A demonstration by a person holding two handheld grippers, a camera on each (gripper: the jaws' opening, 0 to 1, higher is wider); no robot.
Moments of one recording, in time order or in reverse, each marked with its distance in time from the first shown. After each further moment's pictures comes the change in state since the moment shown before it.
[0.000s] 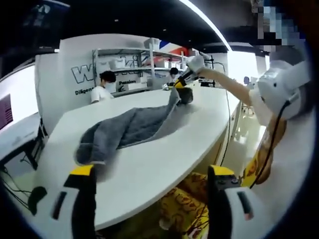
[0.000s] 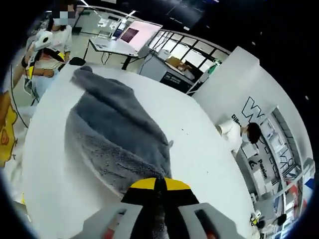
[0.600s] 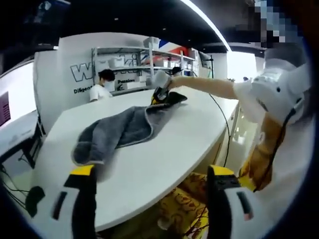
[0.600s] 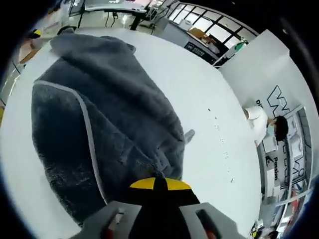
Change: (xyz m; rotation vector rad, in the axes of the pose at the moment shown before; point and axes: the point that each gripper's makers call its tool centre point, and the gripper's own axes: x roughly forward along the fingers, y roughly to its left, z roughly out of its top) left arm 0.005 0.001 -0.002 -0.010 0.003 -0.015; right arm 0.143 0.017 -0.024 -0.085 0.274 0.173
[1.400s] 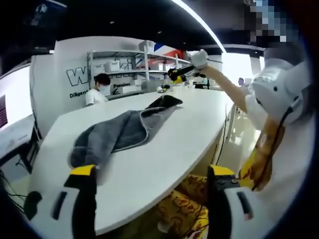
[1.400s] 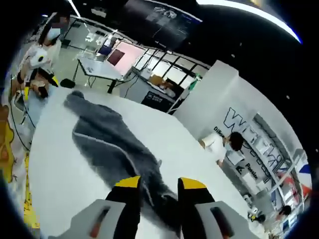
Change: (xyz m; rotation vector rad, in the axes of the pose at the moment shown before) left arm 0.002 -0.006 0.004 0.026 -0.038 -0.039; right arm -0.243 0.085 -0.034 0.257 -0.485 -0.319
